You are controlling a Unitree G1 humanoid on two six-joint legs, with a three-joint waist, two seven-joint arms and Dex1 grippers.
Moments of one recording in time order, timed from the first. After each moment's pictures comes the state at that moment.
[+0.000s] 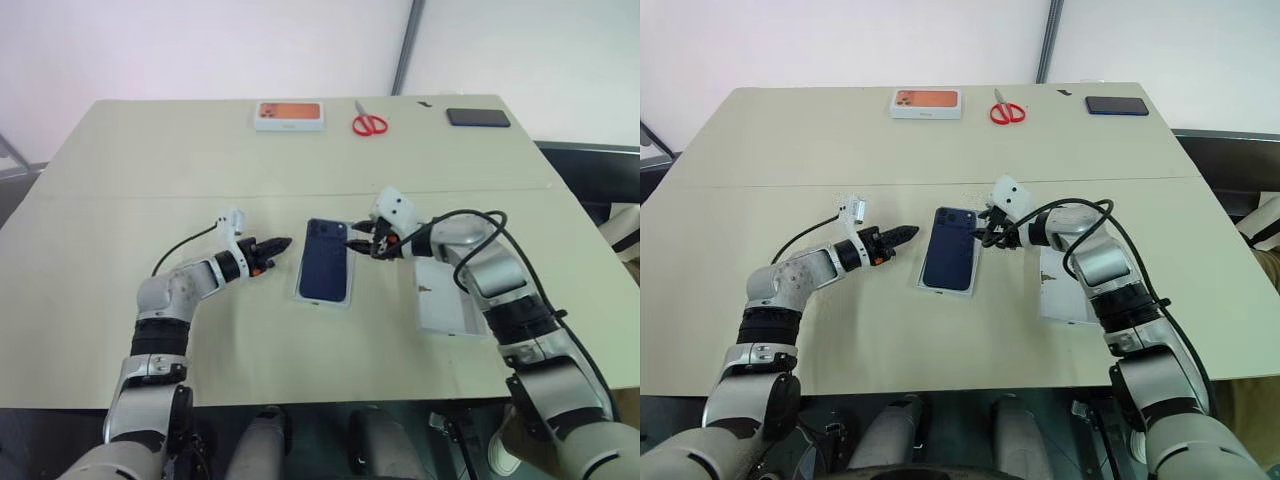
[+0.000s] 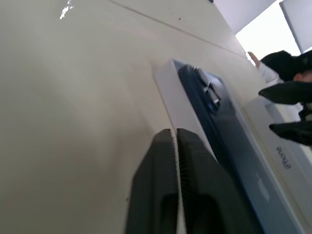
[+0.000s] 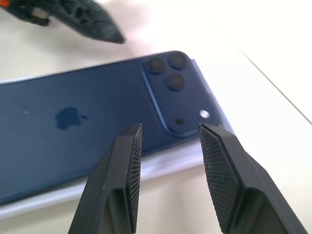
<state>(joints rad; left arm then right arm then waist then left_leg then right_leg) -0.59 0.31 0.15 0.38 -0.57 0.78 -0.69 -0.71 -0.50 0.23 0.23 0.10 0.42 0.90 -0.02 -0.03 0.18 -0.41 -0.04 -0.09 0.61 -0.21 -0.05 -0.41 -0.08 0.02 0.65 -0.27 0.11</state>
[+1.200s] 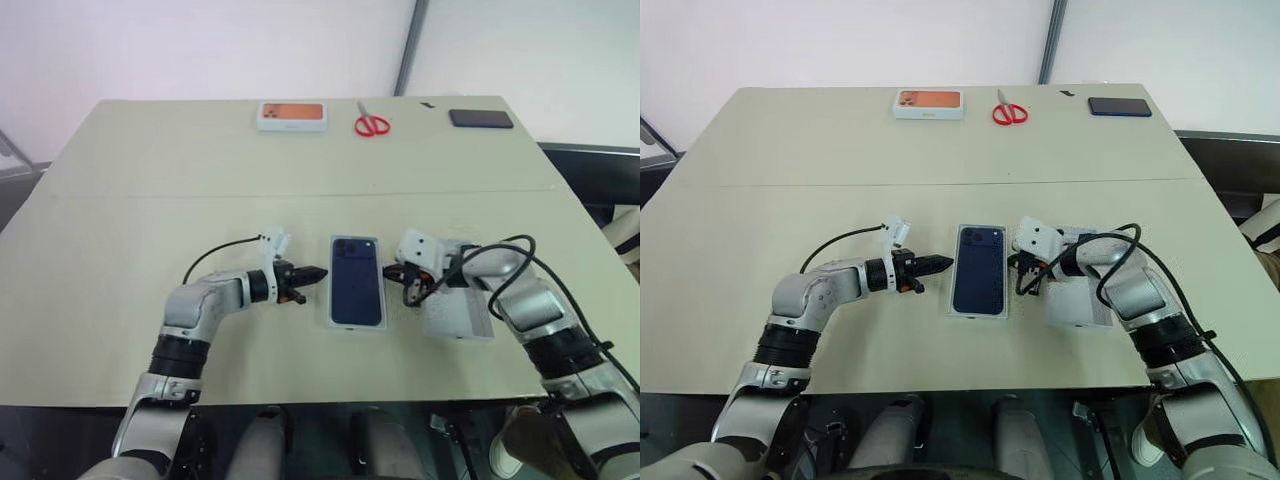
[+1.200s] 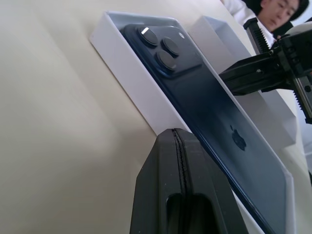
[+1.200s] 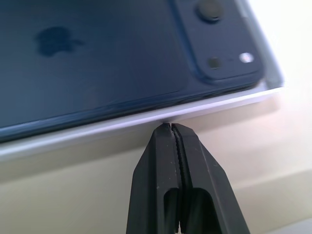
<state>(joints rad) -0.52 0.30 -0.04 0.13 -0.50 0.92 -0.82 -0.50 -0.69 0.26 0.04 0.01 0.39 1.06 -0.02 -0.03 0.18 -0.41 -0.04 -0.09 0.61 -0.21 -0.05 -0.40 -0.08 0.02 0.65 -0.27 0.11</state>
